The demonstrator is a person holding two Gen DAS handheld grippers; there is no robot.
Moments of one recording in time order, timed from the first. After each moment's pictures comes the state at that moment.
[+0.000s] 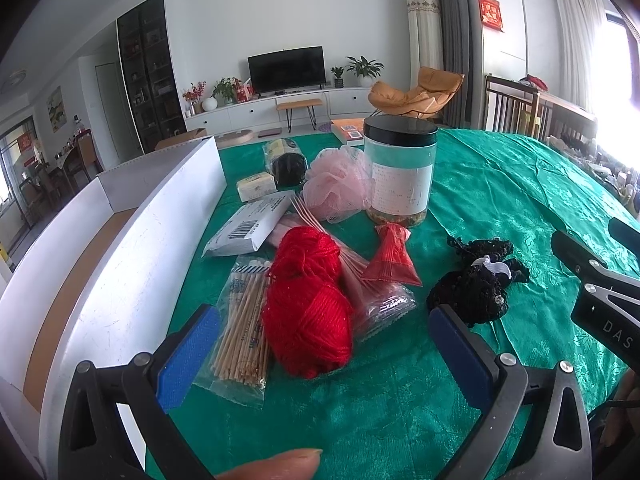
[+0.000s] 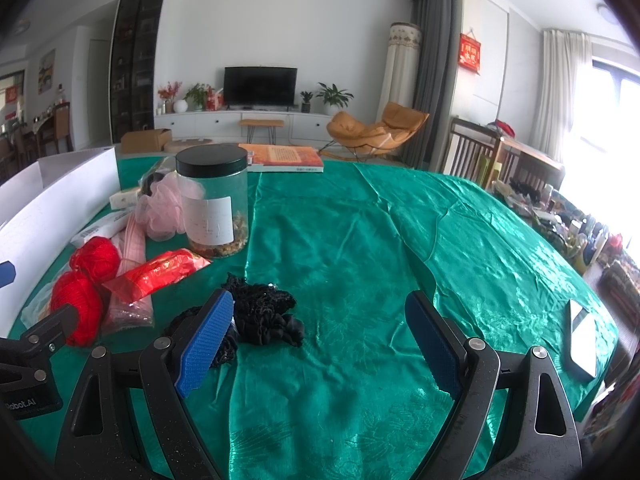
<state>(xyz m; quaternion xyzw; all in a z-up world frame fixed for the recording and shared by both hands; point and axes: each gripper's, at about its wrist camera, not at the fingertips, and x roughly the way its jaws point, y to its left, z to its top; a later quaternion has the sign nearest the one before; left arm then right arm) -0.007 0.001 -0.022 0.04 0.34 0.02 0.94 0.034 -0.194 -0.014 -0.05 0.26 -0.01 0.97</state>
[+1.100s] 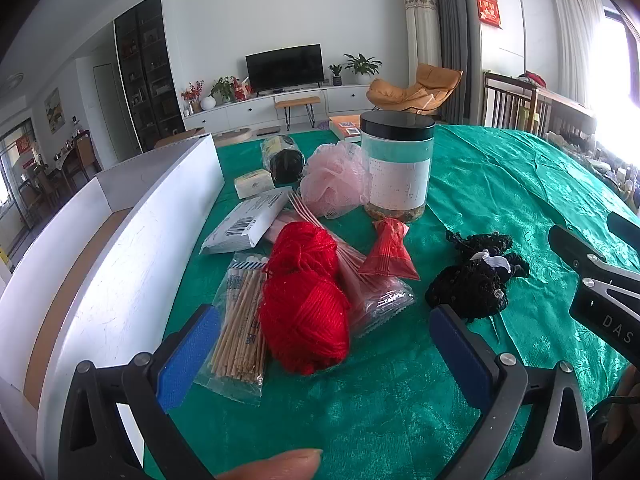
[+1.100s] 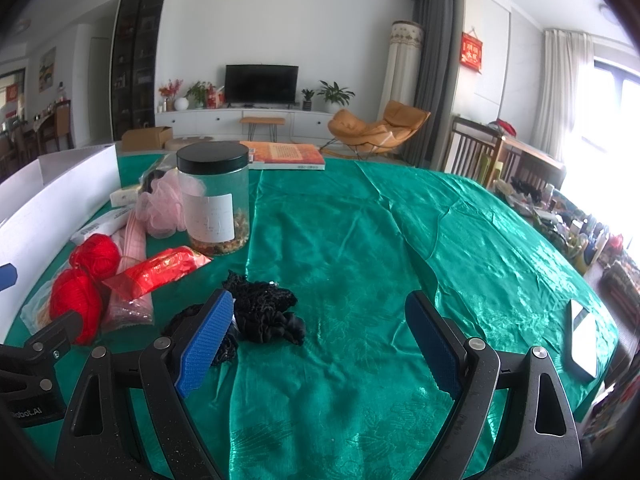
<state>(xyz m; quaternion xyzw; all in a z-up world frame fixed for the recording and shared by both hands) -0.007 -0.002 -0.022 0.04 0.34 0.02 0.94 0.035 -0.193 -0.014 -0.05 0.26 -0.01 0.96</state>
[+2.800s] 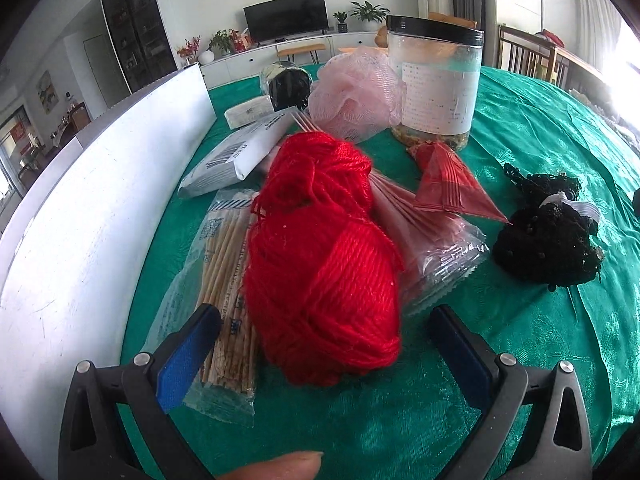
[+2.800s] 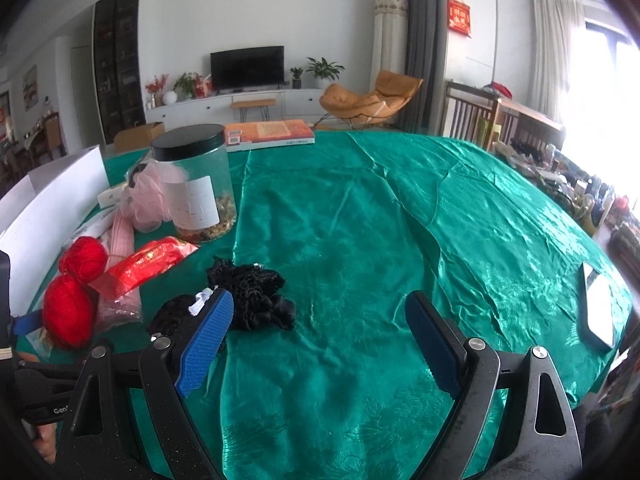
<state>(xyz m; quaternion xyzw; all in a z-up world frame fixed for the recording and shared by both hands) 0.047 0.010 -0.085 0.06 0.43 0.03 0.90 0.047 -0.217 -0.029 0.01 0.32 -0.01 0.95</state>
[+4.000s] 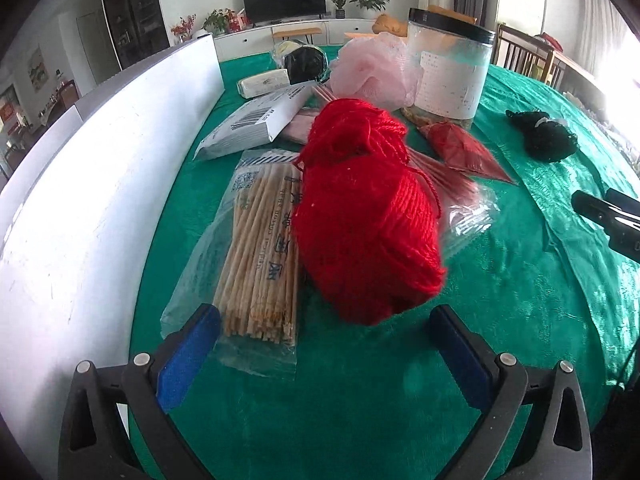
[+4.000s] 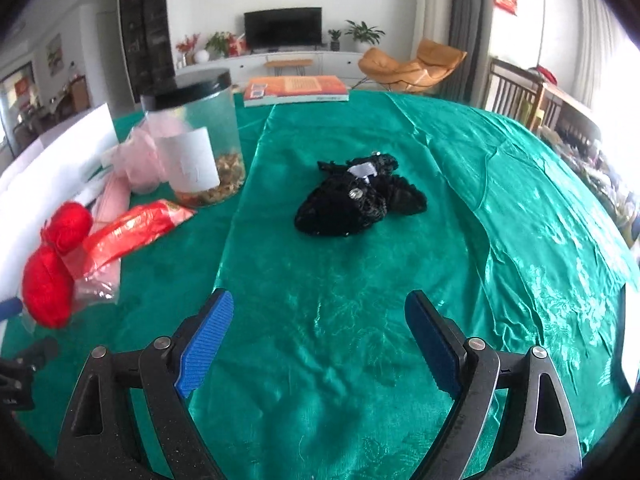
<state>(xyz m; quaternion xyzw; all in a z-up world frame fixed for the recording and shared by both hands) 0.027 0.041 -0.086 0.03 0.46 0.02 0.89 0.095 -0.219 -0.059 -0.04 0.39 0.06 0.92</state>
